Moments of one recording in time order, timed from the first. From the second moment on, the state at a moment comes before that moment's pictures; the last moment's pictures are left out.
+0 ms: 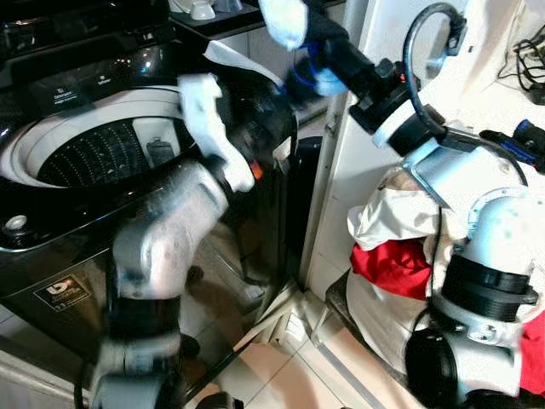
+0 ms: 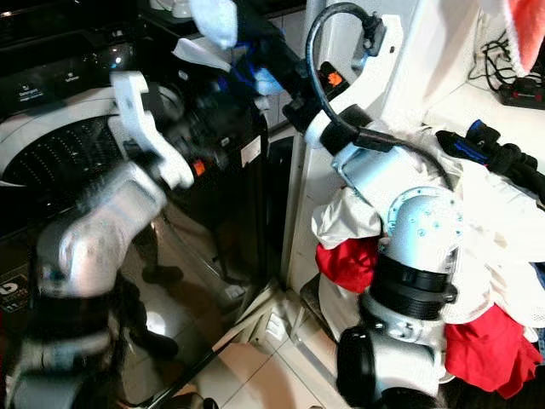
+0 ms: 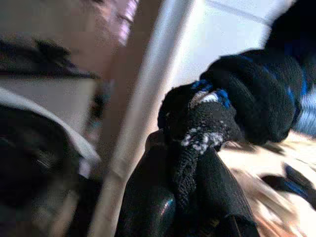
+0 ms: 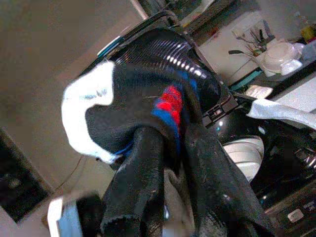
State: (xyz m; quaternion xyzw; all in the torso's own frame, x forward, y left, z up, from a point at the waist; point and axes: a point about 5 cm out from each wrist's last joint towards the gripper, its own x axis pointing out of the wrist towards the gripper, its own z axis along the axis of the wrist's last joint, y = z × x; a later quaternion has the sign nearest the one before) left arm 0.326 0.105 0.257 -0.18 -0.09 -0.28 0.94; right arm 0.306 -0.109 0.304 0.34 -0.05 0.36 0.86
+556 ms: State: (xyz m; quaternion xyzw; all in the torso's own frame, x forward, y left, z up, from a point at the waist) left arm 0.402 0.229 0.274 0.18 -0.02 0.15 0.97; right arm 0.290 -0.078 0.273 0.08 0.02 0.40 0.91
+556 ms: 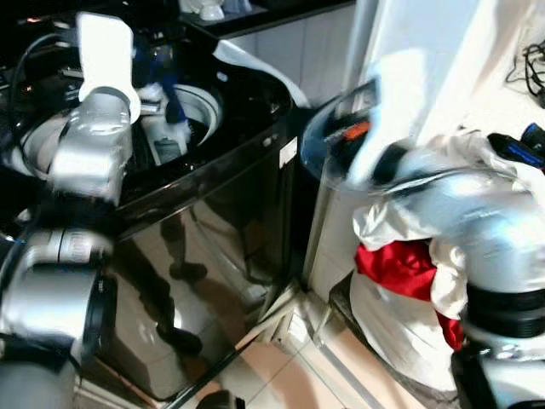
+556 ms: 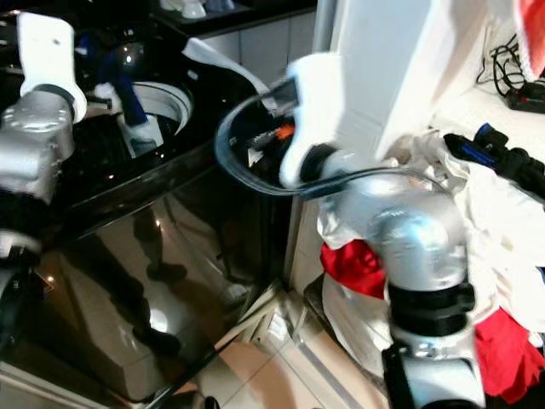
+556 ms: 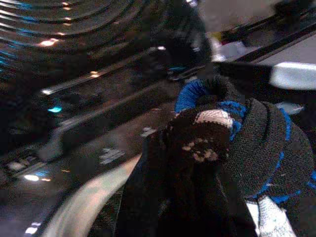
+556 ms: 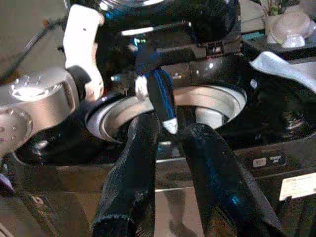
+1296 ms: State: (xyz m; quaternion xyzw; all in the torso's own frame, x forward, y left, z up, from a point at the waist) left arm 0.415 0.239 0.246 0.24 0.09 0.14 0.96; right arm 0.281 -0.062 0.256 0.03 0.05 0.42 0.91
